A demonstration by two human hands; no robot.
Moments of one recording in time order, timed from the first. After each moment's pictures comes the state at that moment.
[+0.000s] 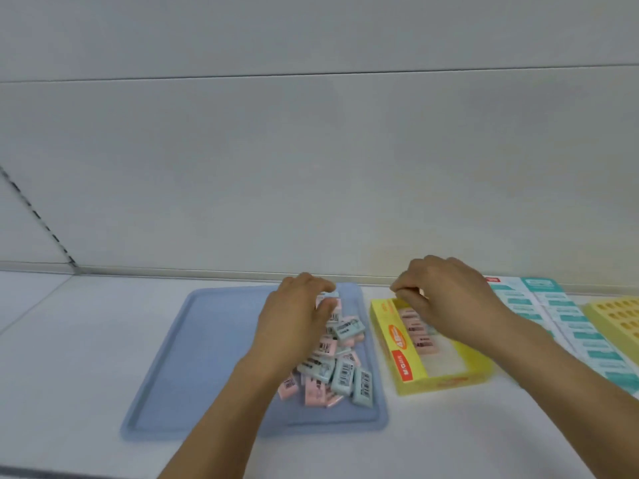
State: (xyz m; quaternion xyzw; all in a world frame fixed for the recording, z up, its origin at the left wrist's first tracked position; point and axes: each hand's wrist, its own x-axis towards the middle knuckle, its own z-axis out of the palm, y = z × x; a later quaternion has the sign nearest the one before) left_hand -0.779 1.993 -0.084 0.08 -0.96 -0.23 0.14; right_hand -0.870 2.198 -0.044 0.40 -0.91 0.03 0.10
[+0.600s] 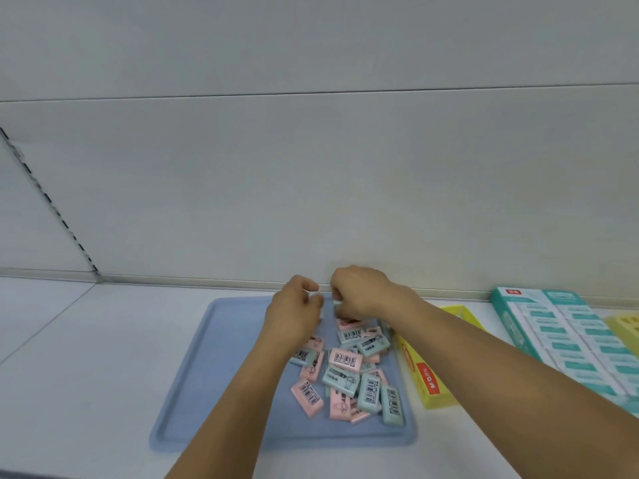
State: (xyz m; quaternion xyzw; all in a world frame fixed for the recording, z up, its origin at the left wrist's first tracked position) left_hand -0.792 1.953 -0.090 0.25 -0.84 -0.47 0.11; right_hand -0.891 2.059 -0.069 0.41 -0.91 0.02 -0.05
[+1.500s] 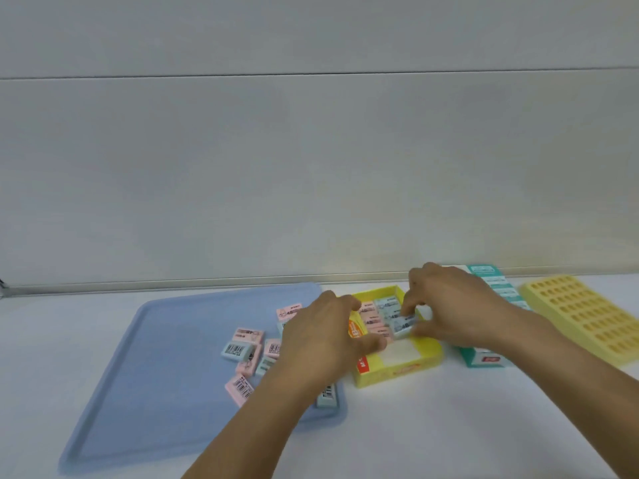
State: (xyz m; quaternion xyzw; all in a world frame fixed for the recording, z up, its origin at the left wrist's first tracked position) left_hand -0.778 2.075 -0.058 0.07 -0.97 -0.22 -0.01; right_hand -0.864 2.253 -0.039 0.34 -0.94 -0.04 -0.01
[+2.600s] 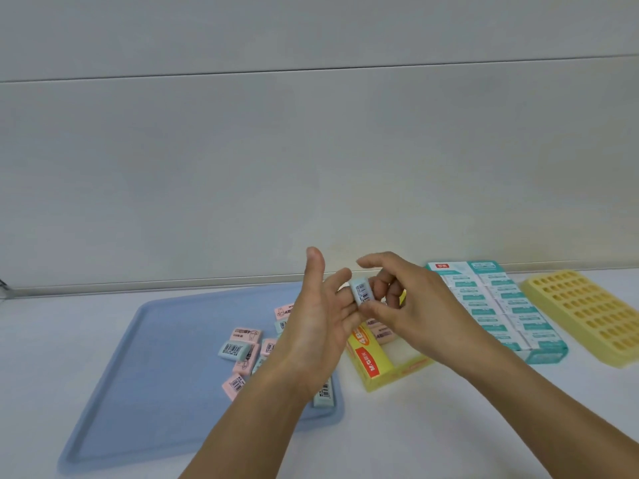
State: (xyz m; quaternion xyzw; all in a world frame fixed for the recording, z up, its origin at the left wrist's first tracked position) left_hand -0.779 2.082 -0.048 0.10 -0.48 -0.87 -0.05; right_hand -0.832 2.223 -0.046 0.29 -0.87 0.39 0.03
